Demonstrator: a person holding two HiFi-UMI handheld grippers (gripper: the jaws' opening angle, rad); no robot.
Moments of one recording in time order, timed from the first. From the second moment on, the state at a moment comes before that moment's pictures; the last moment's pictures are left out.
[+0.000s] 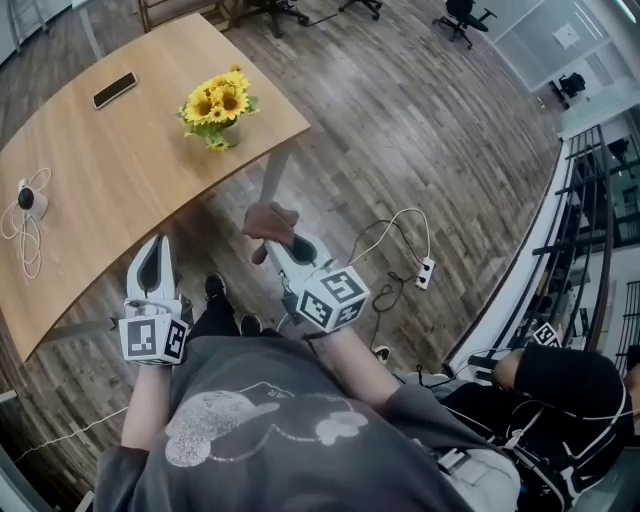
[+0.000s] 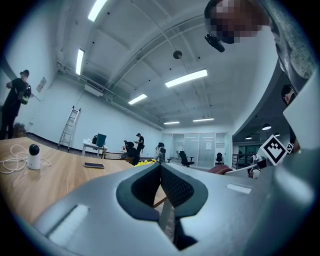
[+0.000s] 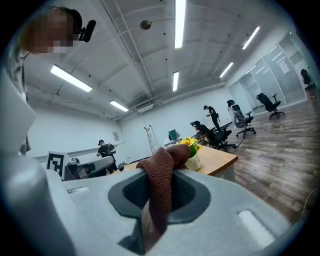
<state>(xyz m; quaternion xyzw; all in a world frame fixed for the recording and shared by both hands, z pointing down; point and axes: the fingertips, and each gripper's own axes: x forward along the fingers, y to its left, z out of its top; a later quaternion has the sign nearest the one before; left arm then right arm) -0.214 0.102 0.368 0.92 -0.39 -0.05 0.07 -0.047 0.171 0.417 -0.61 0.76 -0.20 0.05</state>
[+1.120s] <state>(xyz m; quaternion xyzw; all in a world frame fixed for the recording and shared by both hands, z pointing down) -0.105 -0.057 0.454 0.95 -0.29 0.04 0.07 0.057 0.033 0.434 -0.69 0.68 -0.23 0.05</state>
